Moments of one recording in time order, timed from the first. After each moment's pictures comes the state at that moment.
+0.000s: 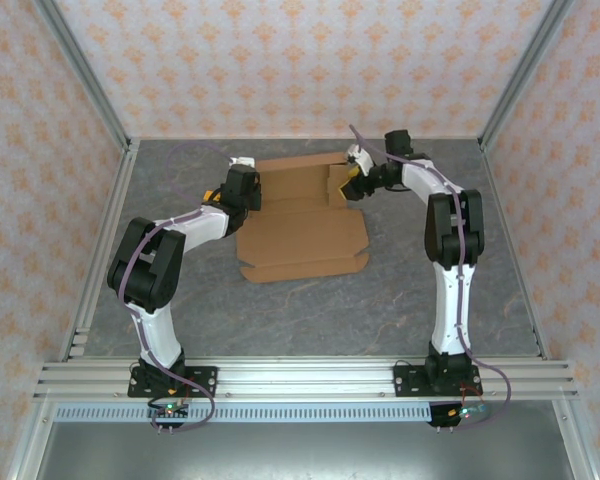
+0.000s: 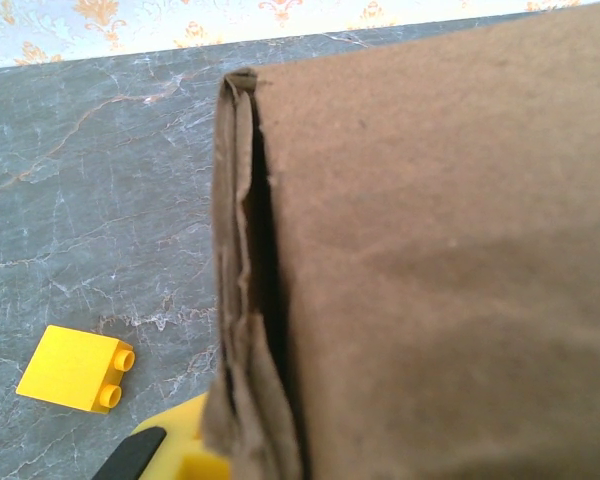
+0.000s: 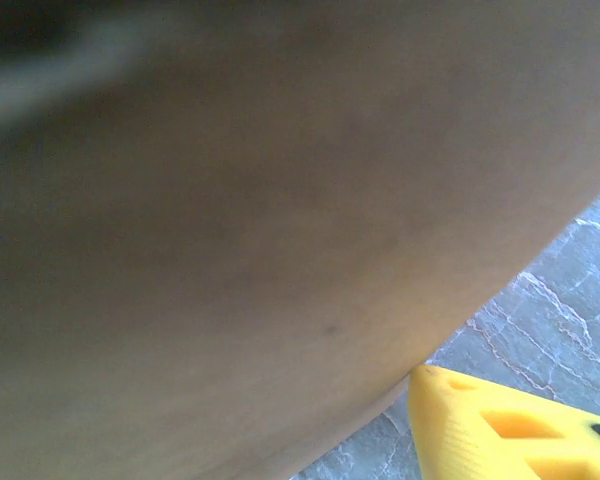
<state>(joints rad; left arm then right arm) -0.31 1.87 1.14 0.08 -0.34 -0.15 0.14 2.27 1.78 -0.52 -0.80 -0.67</state>
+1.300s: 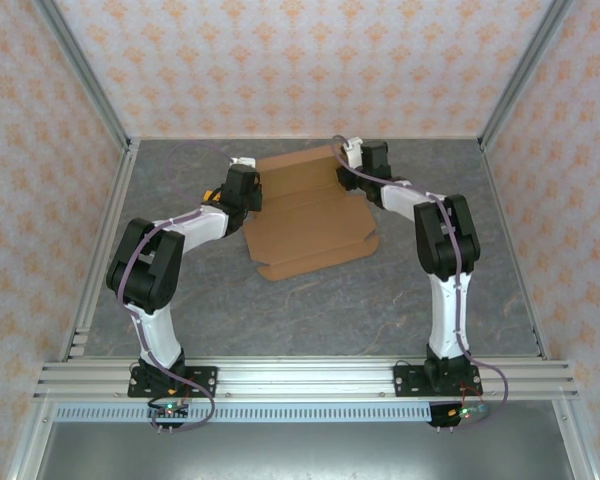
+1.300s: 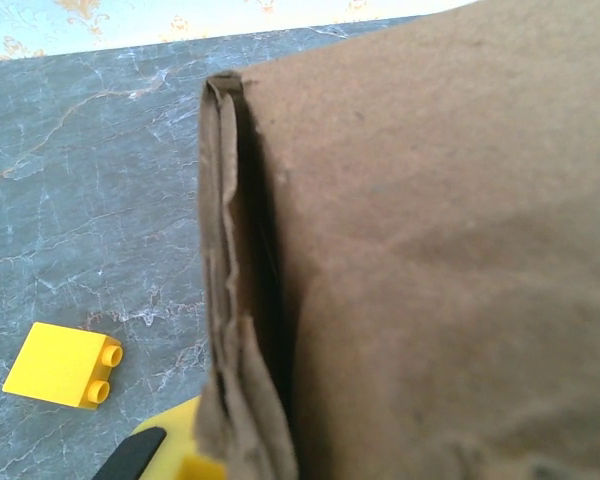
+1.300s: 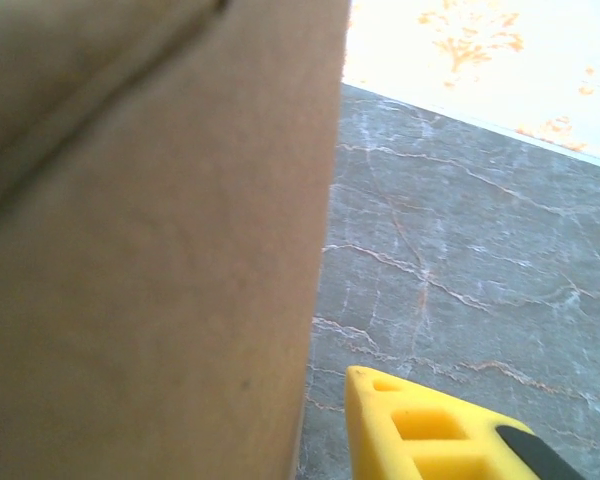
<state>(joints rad) -0.31 1.86 1.14 0.06 -0.31 -0.15 0.29 2.16 1.50 0.08 -0.12 -0.10</state>
